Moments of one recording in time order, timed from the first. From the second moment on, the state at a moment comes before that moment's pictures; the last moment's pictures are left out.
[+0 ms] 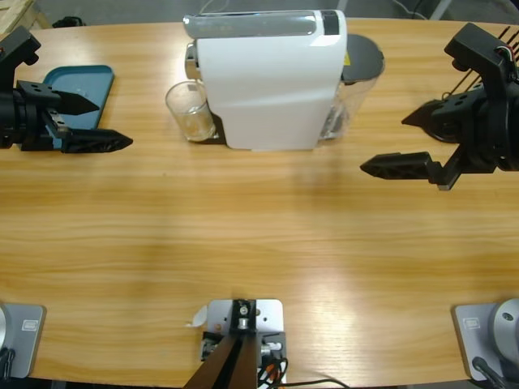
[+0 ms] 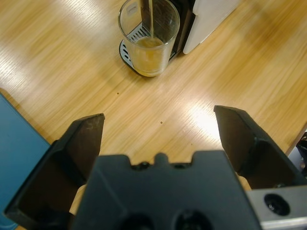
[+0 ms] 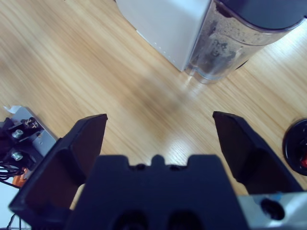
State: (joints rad) arm 0 -0.52 1.35 -0.79 0.26 -0.23 0.16; arm 1 0.75 1.29 -0.94 0.57 0.06 0.00
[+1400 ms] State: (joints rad) arm 0 -0.50 1.35 -0.79 0.26 -0.19 0.16; arm 1 0.75 1.30 -0.94 0.57 0.06 0.00
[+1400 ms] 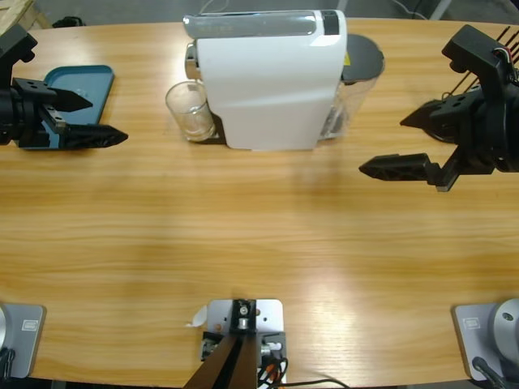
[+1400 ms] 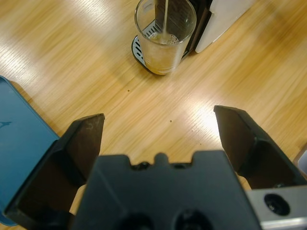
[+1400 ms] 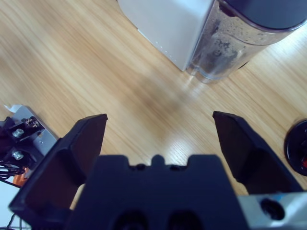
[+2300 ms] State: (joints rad) arm 0 -0.50 1.35 -0.79 0.26 -0.19 0.16; arm 1 0.75 1.30 -0.94 0.57 0.08 0.00
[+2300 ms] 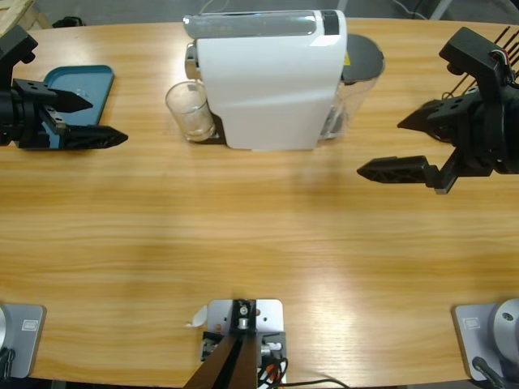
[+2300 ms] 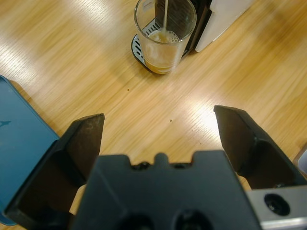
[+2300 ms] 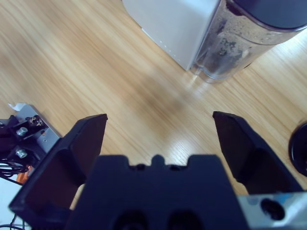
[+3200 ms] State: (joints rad) arm 0 -0.50 1.35 -0.79 0.26 -0.19 0.16; arm 1 0.75 1.30 -0.94 0.57 0.08 0.00
